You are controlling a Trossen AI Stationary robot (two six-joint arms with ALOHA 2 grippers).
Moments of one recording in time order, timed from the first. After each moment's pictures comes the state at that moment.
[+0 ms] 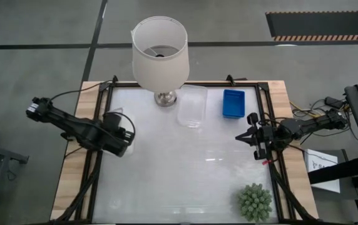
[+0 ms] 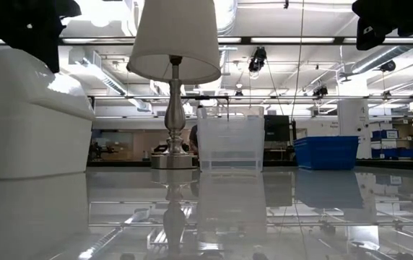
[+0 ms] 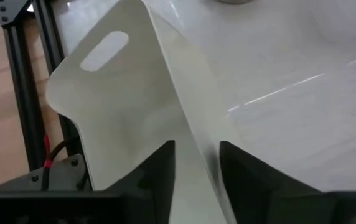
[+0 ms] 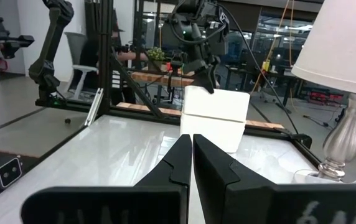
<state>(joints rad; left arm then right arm) -0.41 1.13 1.07 -1.52 -0.56 -1.64 0.29 0.27 0.23 0.09 0.15 -0.13</state>
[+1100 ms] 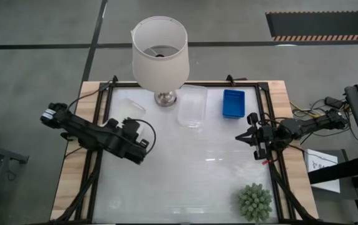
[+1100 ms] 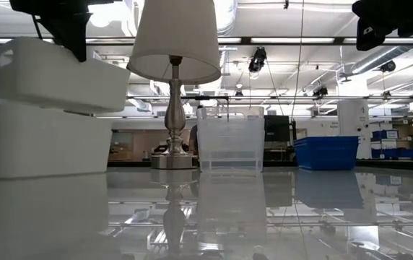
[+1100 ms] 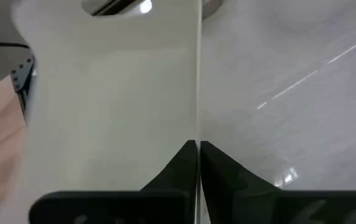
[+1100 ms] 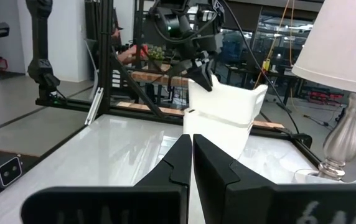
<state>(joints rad) -0.40 1.45 1.34 -1.57 -0.62 -1.43 0.29 0.27 0.23 0.08 0.15 -0.13</state>
